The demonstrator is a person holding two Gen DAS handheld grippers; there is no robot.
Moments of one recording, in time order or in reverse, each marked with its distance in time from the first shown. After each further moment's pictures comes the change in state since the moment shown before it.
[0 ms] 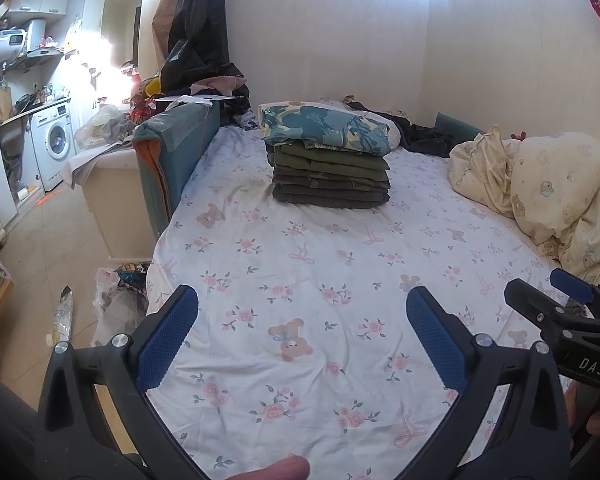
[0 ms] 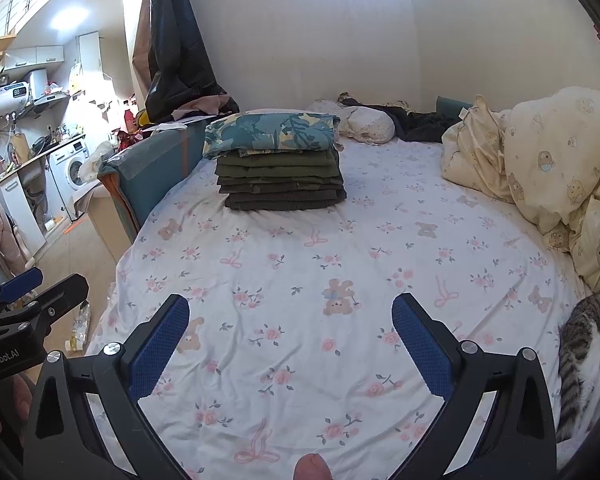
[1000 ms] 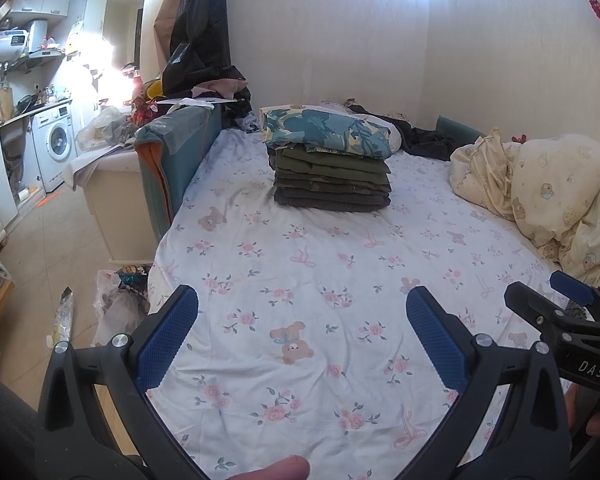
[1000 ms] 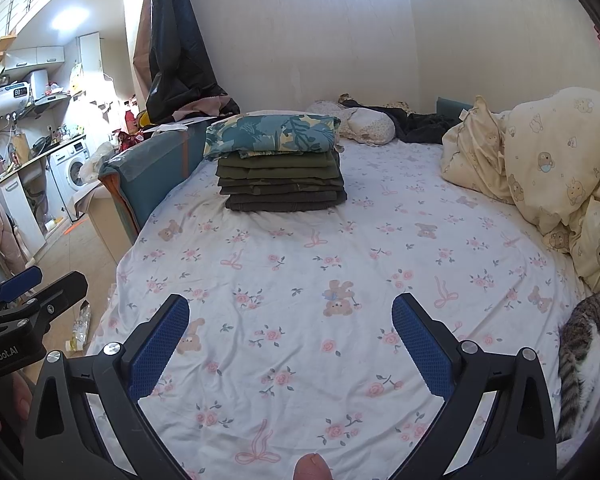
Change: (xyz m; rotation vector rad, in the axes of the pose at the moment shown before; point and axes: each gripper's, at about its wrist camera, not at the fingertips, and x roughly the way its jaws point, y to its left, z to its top) left arm -0.004 -0.001 0.003 -0.002 -0.010 0.008; right arm -0.002 0.002 -0.001 0.005 -0.001 -0.005
